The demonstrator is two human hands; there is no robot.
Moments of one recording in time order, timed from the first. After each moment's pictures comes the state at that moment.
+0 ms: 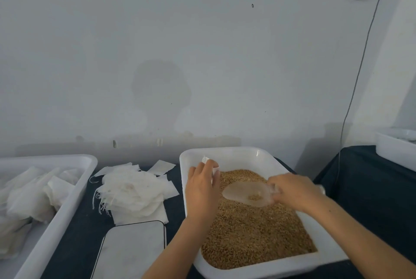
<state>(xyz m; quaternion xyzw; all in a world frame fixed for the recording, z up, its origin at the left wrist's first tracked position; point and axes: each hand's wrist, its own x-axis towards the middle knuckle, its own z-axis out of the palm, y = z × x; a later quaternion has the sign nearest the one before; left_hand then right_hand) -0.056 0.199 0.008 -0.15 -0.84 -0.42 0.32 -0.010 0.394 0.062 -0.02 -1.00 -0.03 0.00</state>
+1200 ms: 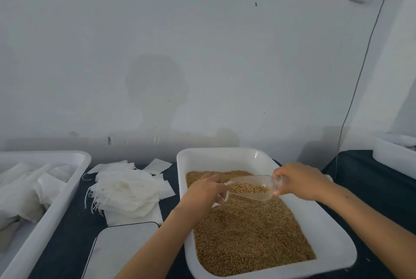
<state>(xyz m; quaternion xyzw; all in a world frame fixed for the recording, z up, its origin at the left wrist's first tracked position) -0.093 0.185 -0.005 -0.42 -0.88 -0.18 0.16 -0.019 0.410 0.095 -0.01 -1.00 0.00 -0.02</state>
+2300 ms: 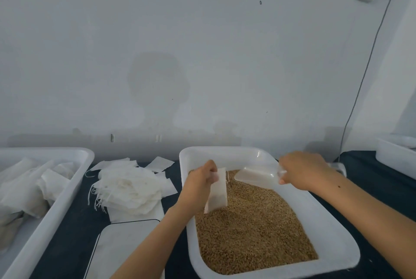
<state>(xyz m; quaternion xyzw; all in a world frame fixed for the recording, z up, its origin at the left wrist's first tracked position) -0.094 0.177 0.002 -0.25 -0.84 -0.47 0.12 -0.017 0.377 0.125 -0.06 -0.98 -0.17 -0.01</state>
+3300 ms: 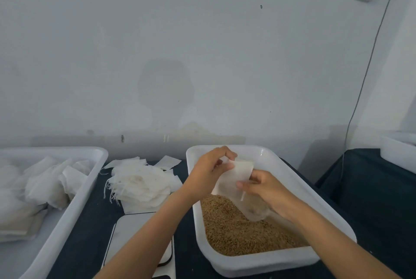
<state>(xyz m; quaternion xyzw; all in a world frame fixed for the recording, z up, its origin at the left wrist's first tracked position) -0.053 0.163 0.053 -0.37 -0.76 -0.53 0.10 -0.009 0.332 0.049 -0.01 -0.82 0.57 0.00</state>
